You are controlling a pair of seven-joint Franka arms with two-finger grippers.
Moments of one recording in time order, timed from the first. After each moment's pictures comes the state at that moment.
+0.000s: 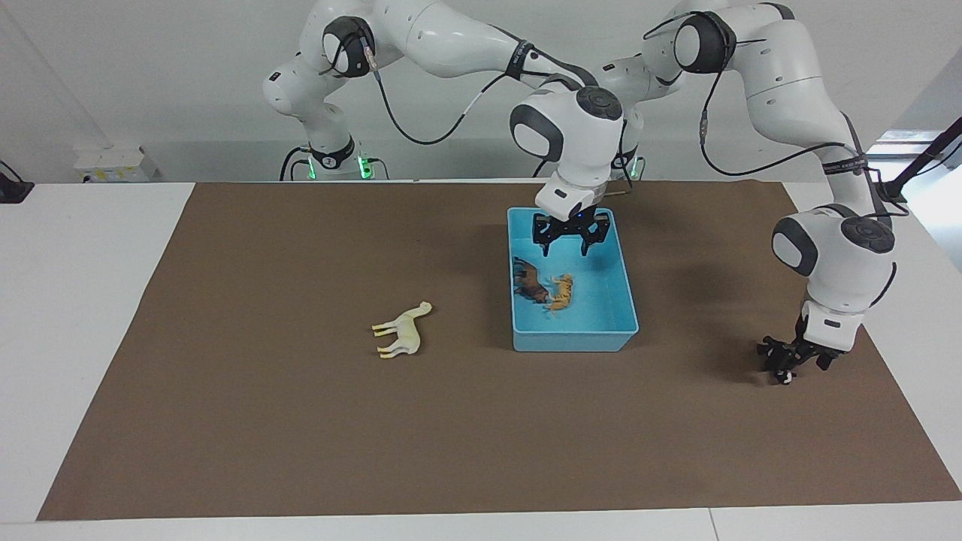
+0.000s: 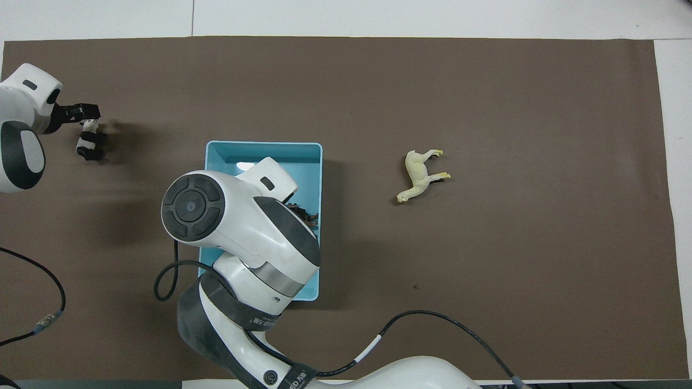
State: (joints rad) left arm 0.21 0.56 -0.02 -1.66 0.13 2.54 -0.03; right arm 0.92 0.66 -0.14 -1.10 0.03 1.77 0.87
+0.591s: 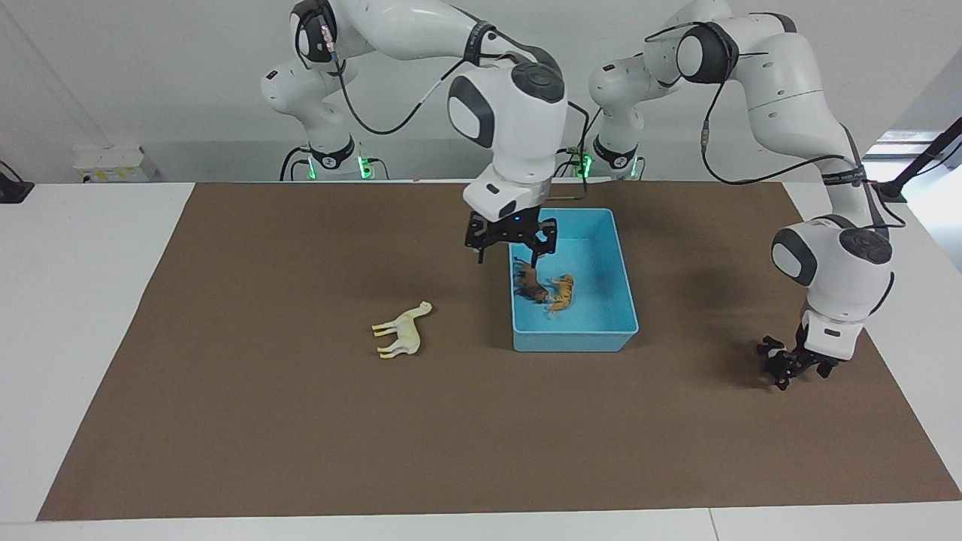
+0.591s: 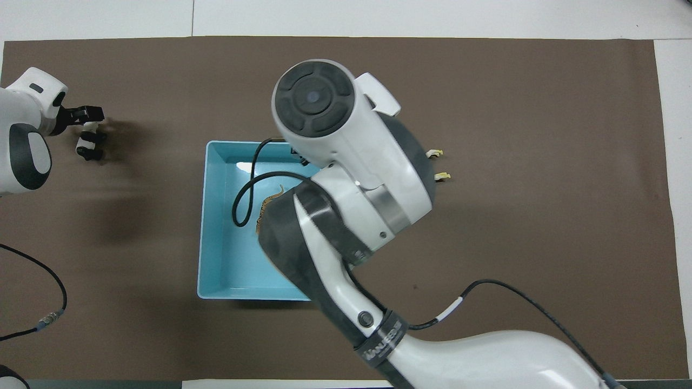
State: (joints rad) left arm 0.21 0.59 -0.03 -1.66 0.13 2.55 -0.03; right arm 0.66 0.52 -0.21 -1.22 0.02 1.72 0.56
